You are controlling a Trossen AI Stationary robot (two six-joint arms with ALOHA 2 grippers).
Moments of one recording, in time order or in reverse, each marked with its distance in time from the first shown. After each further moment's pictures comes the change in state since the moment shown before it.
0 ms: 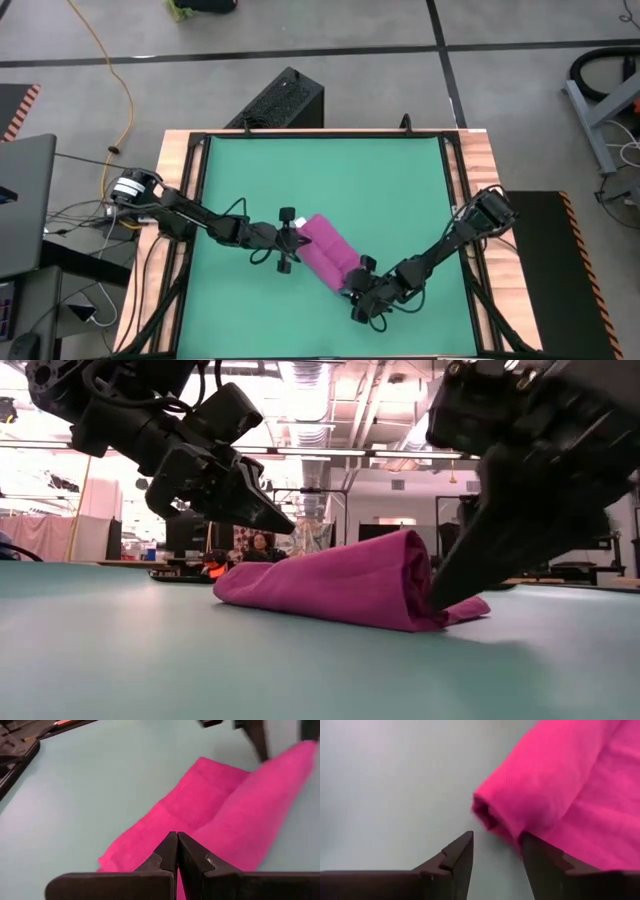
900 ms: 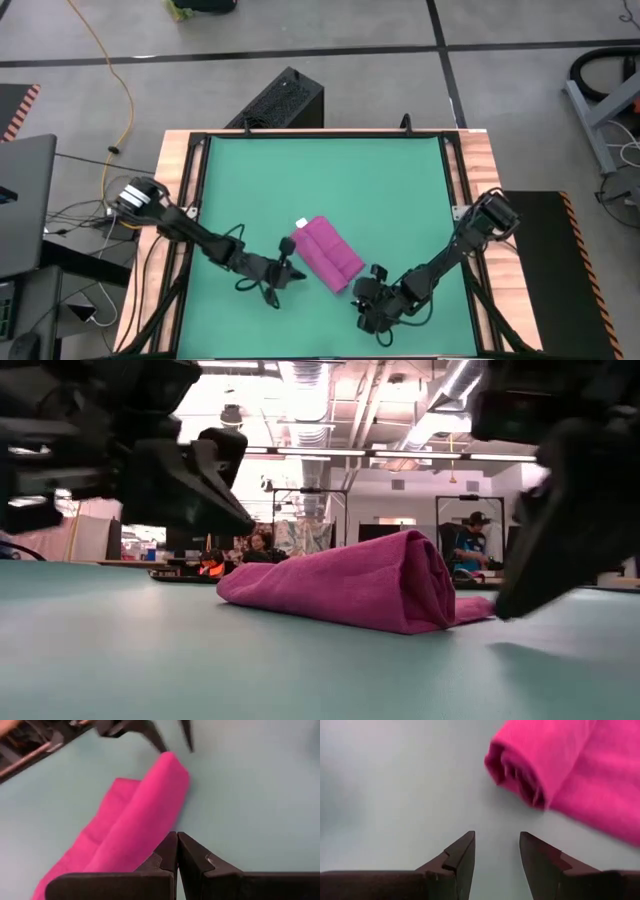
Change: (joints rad) left arm -0.243 0.078 -0.001 0.091 -0.006 0.118; right arm 0.087 -0.002 0.069 -0.197 -0.004 0.226
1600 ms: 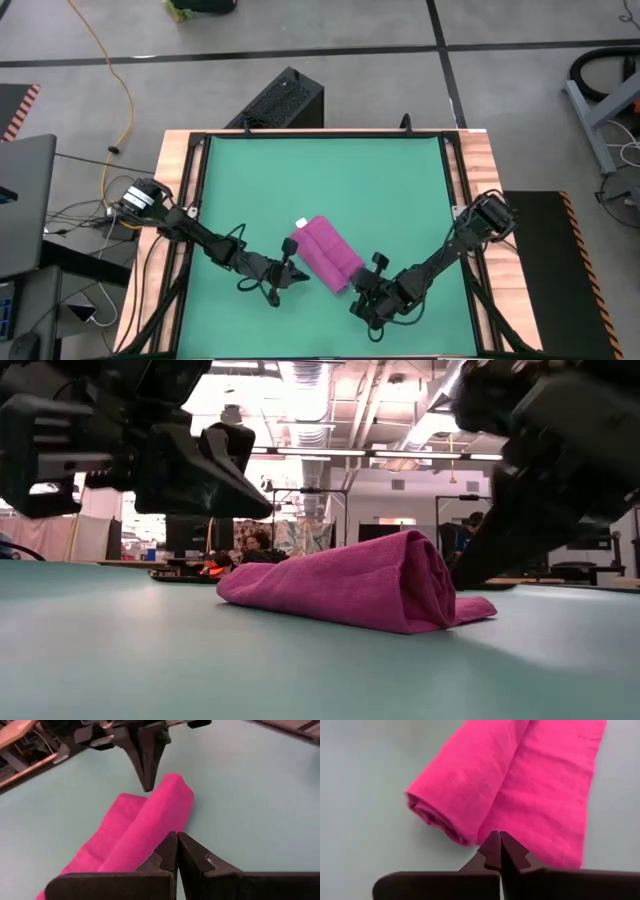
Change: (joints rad) left arm 0.011 0.033 0.008 0.093 0.019 -0.014; right arm -0.025 0.030 0.051 -0.168 0.264 0.027
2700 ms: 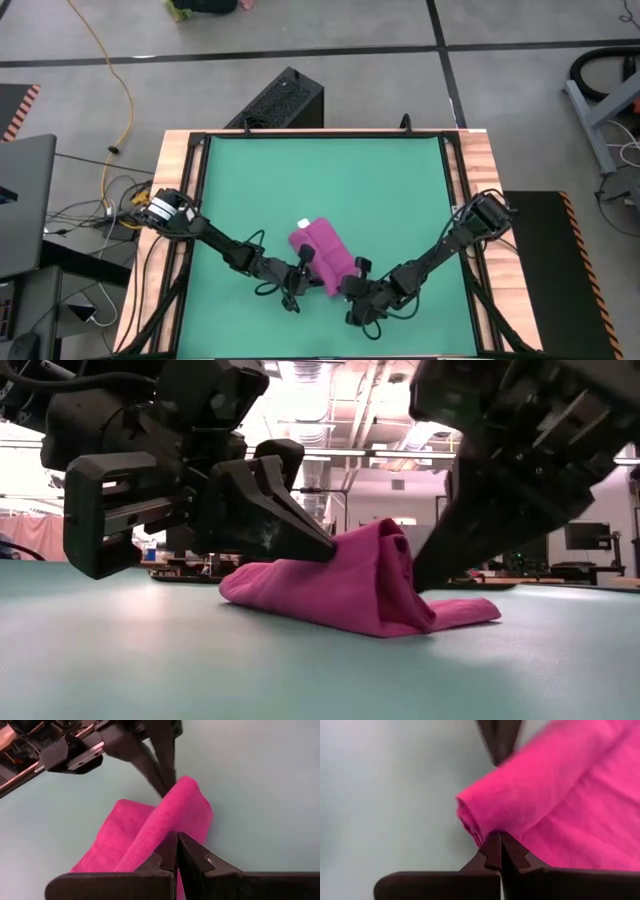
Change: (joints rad) left arm 0.033 0.200 0.168 0.010 0.051 0.090; right arm -0.055 0.021 -0.001 0.255 -0.187 -0.296
